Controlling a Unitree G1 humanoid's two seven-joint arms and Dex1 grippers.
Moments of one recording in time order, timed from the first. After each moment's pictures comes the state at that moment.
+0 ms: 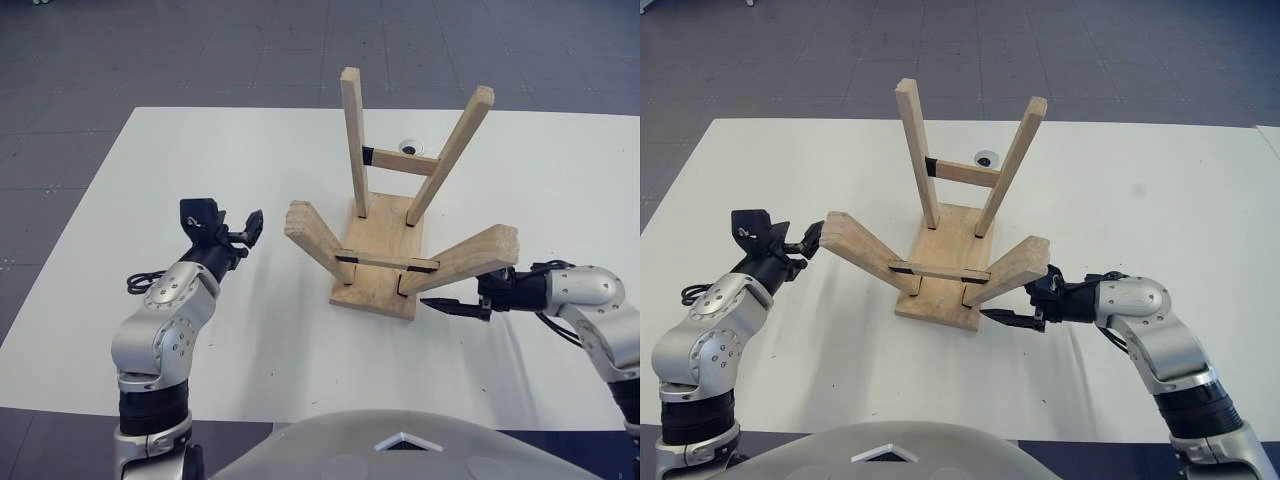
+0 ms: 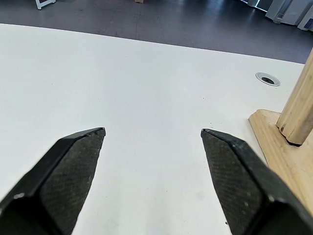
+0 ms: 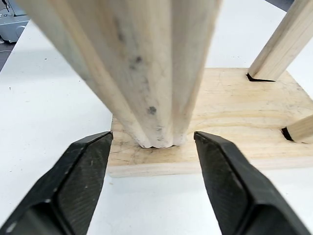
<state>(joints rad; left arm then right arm) 0.06 0.35 0.16 -0.45 -0.54 0.77 0.01 0.00 -0.80 0.16 -0.23 0.40 0.21 1.09</state>
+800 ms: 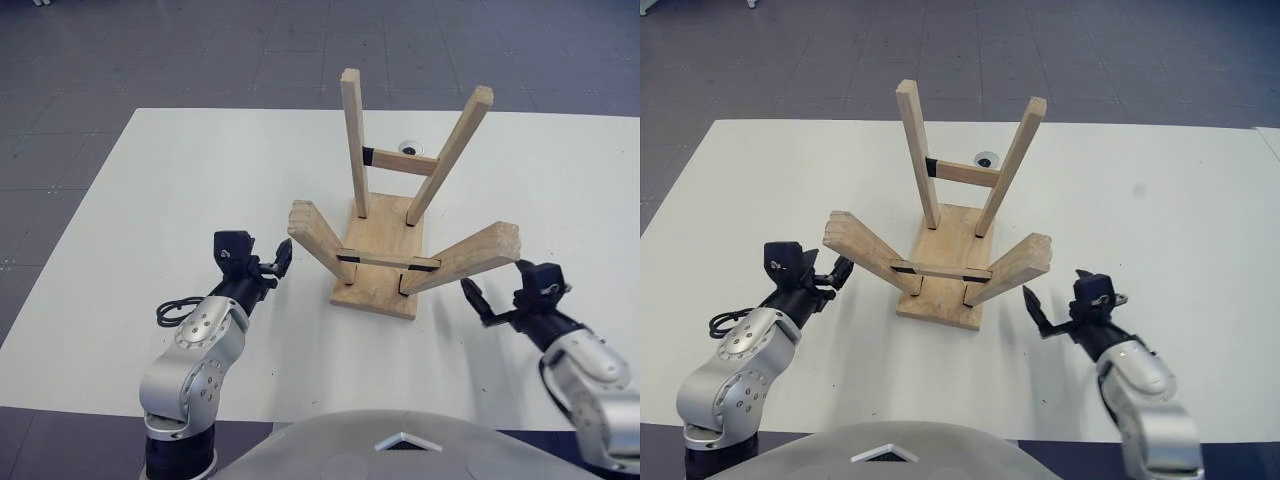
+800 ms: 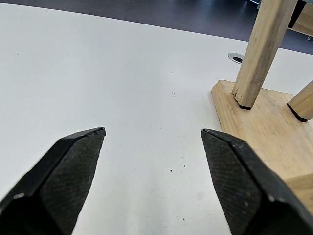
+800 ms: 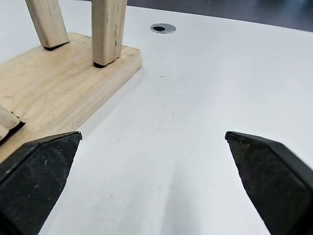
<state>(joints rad) 0.25 0.22 0.02 -0.71 -0.43 0.80 0.04 0.50 -0.29 -0.02 -0.65 0.23 0.48 0.22</state>
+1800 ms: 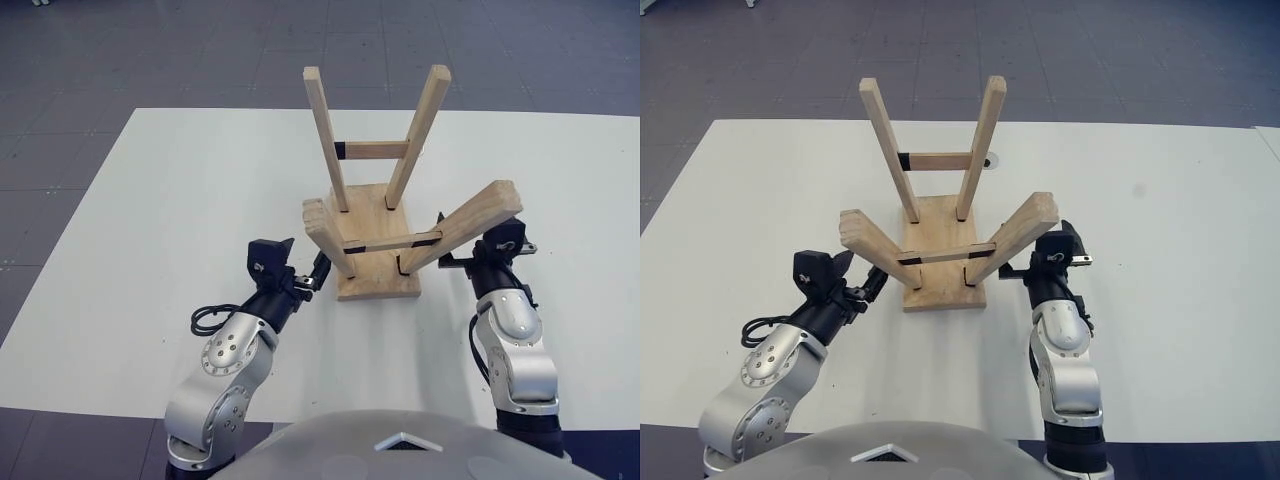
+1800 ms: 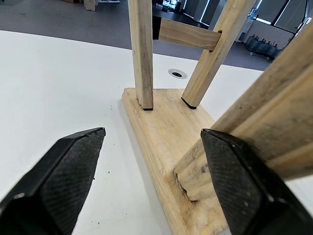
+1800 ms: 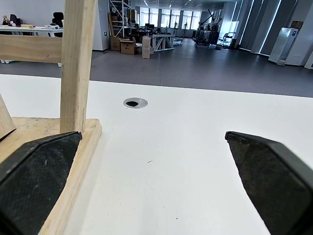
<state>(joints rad) 0.34 0.14 -0.14 -0.80 -0.39 0.71 -0.01 0.18 -0.09 0.01 -0.39 0.02 0.28 0.03</state>
